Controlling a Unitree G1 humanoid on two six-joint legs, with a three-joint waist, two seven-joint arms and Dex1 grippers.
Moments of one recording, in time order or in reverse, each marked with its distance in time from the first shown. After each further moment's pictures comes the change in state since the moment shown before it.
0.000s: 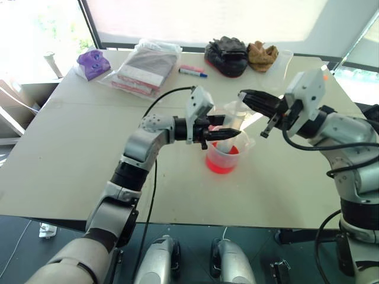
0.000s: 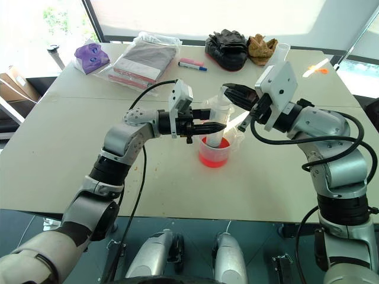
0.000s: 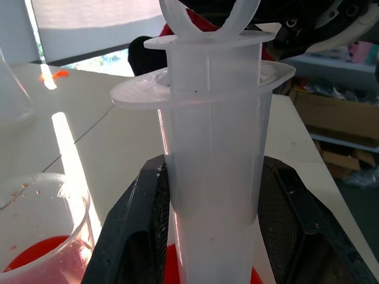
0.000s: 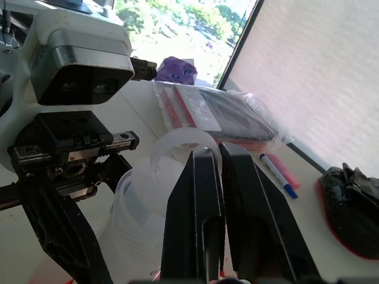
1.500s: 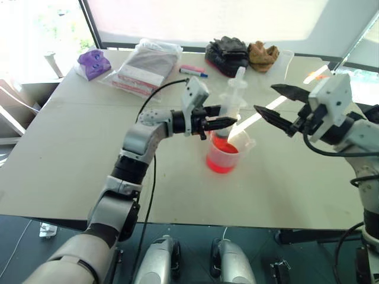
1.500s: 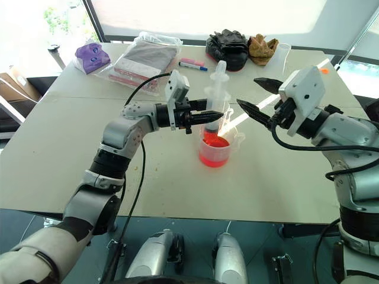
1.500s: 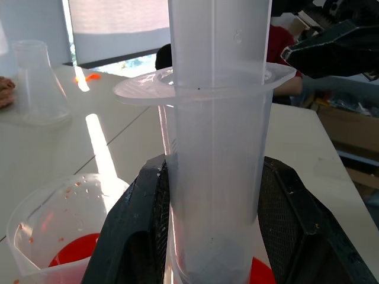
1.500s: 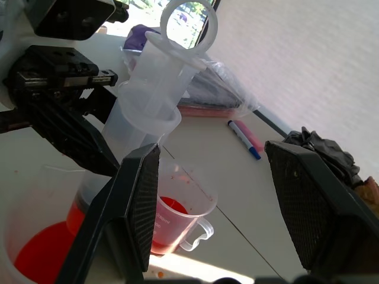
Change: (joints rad) left arm -0.058 -0.005 0.057 0.089 0.000 0.000 0.041; right arm 0.170 -0.105 -0.152 -0.094 0.049 0.056 0.004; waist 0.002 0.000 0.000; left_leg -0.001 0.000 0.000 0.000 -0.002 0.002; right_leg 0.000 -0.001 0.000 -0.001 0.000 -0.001
